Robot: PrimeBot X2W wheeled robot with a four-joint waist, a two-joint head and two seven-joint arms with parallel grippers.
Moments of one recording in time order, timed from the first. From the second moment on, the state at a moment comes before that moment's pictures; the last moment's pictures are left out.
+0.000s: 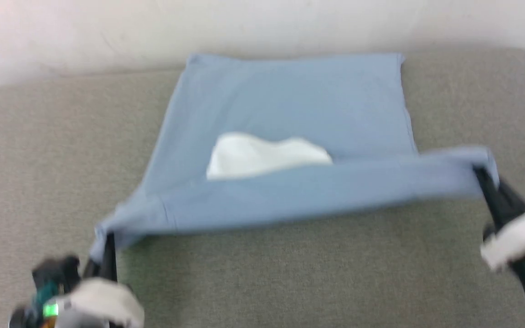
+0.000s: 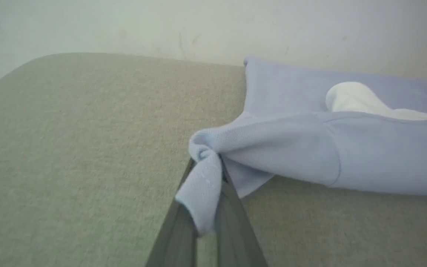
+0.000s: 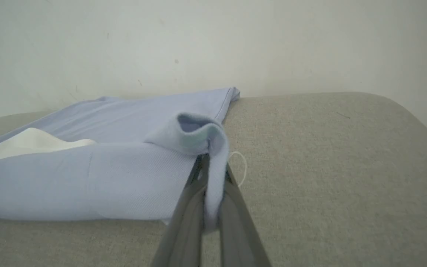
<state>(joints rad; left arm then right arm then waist) -0.02 0.39 -0.23 0.10 -0.54 0.27 -0.15 -0.31 -0.53 0.30 0.37 0.72 0.13 -0.18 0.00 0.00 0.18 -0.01</state>
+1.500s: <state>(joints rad) 0.15 0.31 -0.36 -0.28 -0.51 0.34 -0.14 -0.54 -0.44 -0.22 0.49 0.50 0.13 0.41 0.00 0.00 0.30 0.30</state>
